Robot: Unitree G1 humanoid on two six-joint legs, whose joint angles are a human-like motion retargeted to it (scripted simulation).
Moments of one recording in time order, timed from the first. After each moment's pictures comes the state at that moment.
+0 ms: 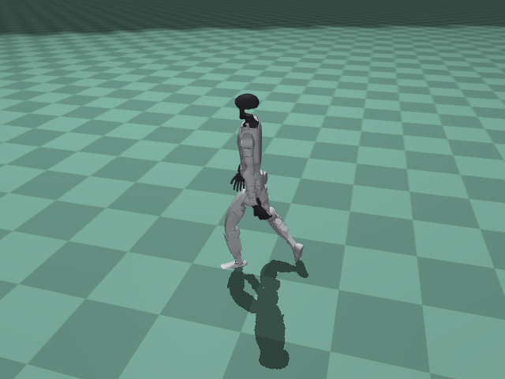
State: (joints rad) left arm 0.03 0.23 0.42 1.67 0.72 0.21 -0.24; right arm -0.12 -0.05 -0.10 1.36 -0.20 0.03 0.24; waist 0.17 0.04 -0.11; left_leg -0.52 0.29 0.39 0.56 -0.33 0.06; right_leg 0.12 -0.07 -0.62 0.77 0.35 -0.18
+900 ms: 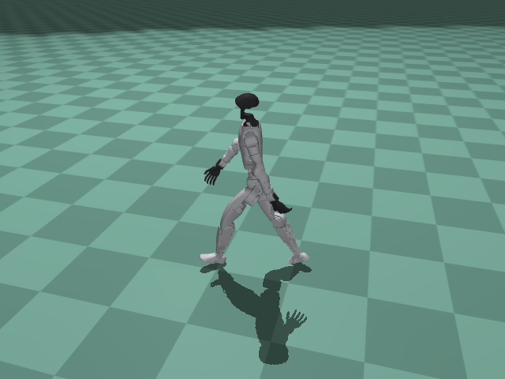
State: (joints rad) left arm 0.21 0.24 0.39 1.70 0.90 0.12 -0.24; right arm -0.44 -0.09 -0.21 1.29 -0.15 -0.09 0.28; waist 0.24 -0.10 -0.12; left_leg -0.74 0.13 0.53 0.34 -0.27 0.06; right_leg 0.24 0.03 -0.34 0.13 -0.01 0.02
